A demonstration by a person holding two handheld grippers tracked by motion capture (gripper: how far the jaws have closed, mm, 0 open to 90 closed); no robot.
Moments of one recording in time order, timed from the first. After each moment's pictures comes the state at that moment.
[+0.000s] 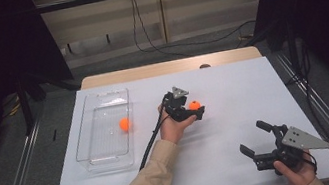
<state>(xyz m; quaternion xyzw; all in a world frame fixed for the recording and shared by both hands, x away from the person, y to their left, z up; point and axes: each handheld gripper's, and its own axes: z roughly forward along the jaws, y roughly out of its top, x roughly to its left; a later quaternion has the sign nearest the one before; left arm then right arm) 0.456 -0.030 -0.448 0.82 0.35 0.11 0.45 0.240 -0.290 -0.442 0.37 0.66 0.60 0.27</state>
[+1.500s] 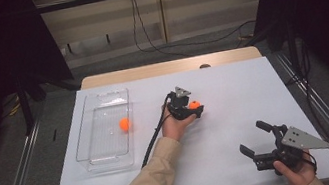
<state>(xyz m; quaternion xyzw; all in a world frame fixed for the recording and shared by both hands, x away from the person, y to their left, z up) 0.467 -0.036 -0.461 0.83 0.34 0.10 0.44 0.240 -0.290 -0.442 0.37 0.66 0.60 0.27</state>
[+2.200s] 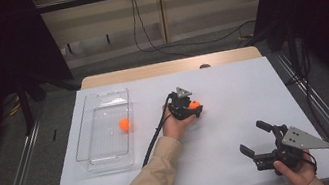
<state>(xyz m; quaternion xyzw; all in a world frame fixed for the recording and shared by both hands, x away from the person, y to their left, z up) 0.468 -0.039 -0.465 0.83 0.34 0.09 0.43 0.240 -0.290 -0.442 0.37 0.66 0.60 0.27</state>
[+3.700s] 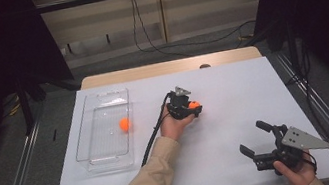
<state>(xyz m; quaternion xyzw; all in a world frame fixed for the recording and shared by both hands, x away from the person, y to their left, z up) 0.464 -0.034 -0.453 0.84 0.34 0.07 0.43 0.239 -0.289 -0.442 0.37 0.66 0.60 0.27</state>
